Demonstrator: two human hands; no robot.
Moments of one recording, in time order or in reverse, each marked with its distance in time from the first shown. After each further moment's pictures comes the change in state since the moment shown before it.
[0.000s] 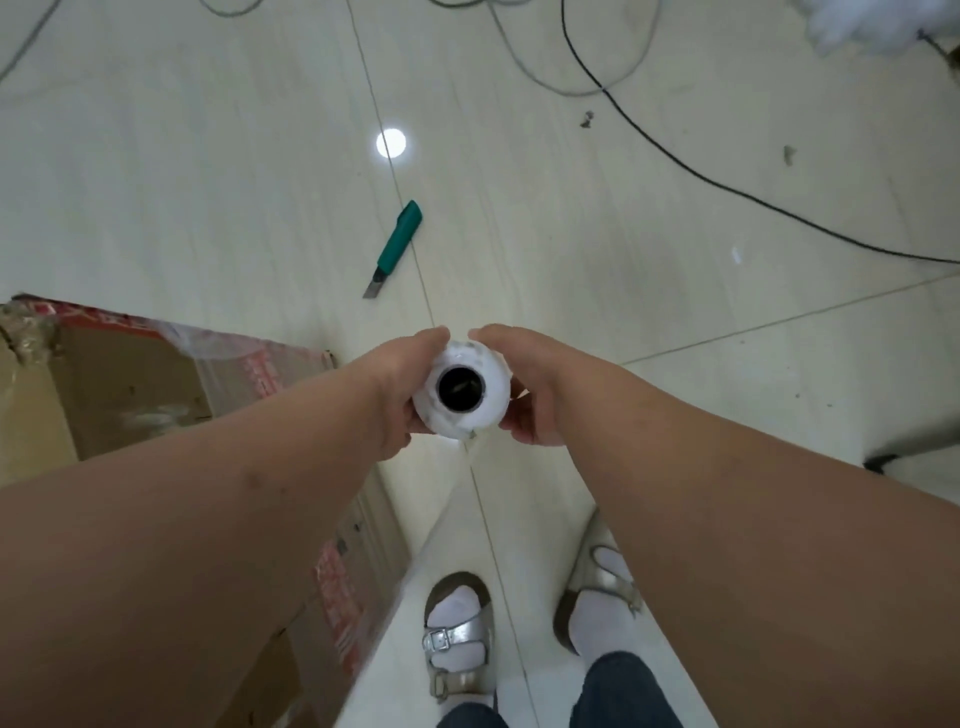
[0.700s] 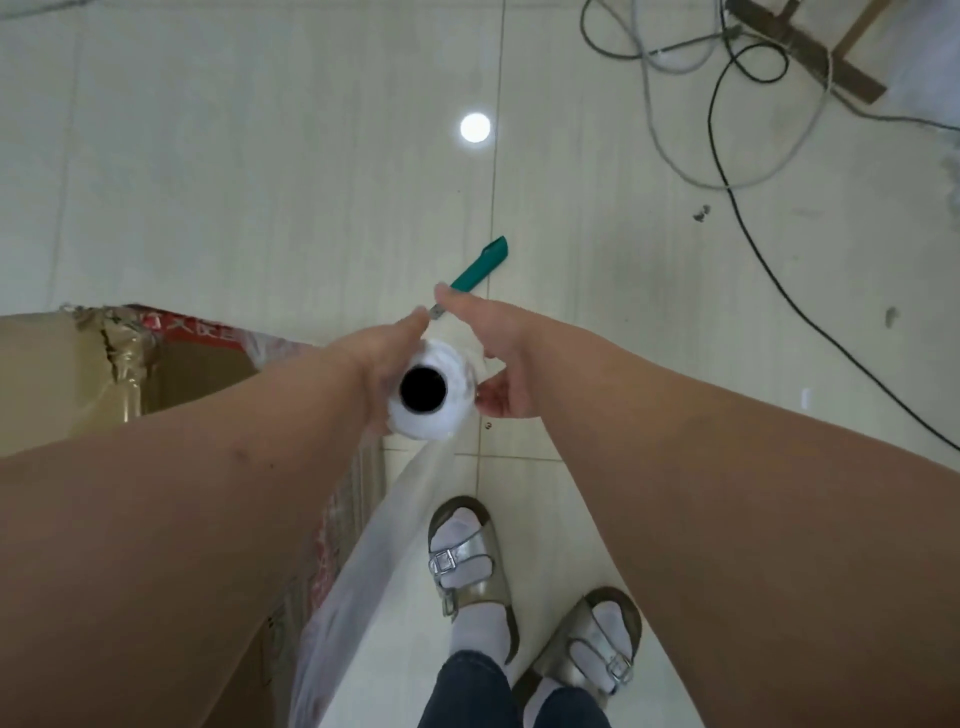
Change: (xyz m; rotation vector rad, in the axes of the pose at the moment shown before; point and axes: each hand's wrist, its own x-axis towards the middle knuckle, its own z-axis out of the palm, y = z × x) left_hand 0.042 0.053 -0.097 -0.306 0.077 -0.107; right_hand 0.029 -0.134 0.073 -0.321 -0.083 -0.029
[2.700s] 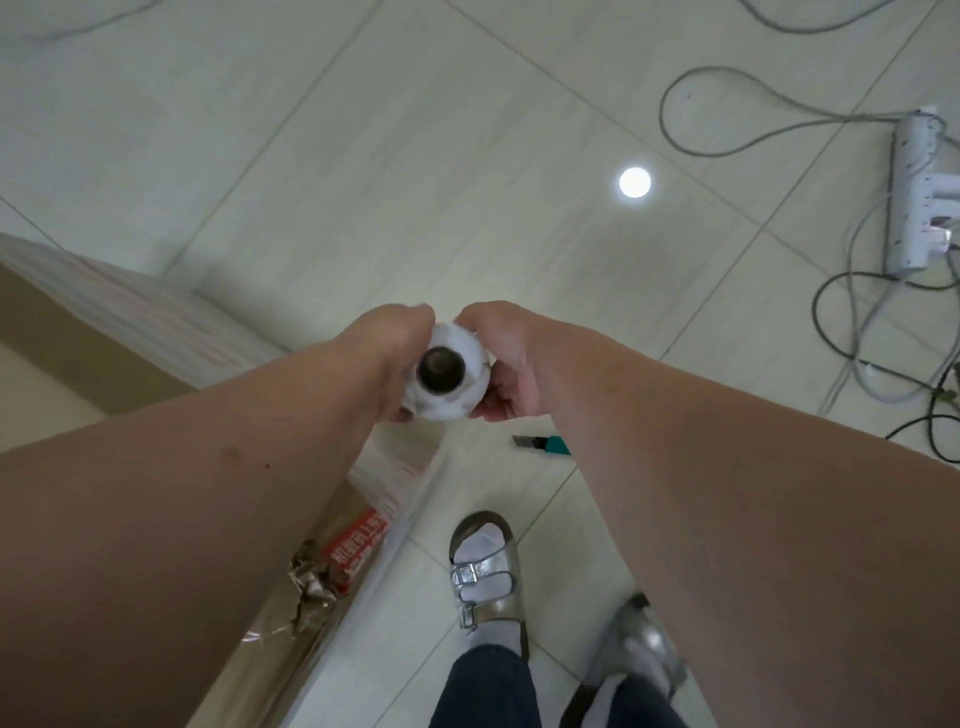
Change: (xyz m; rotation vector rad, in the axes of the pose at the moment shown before) left_hand 0.037 0.147 -0.193 -0.540 0.172 -0.100; right_hand 0.054 -0.266 0.150 -0.648 -0.132 0.077
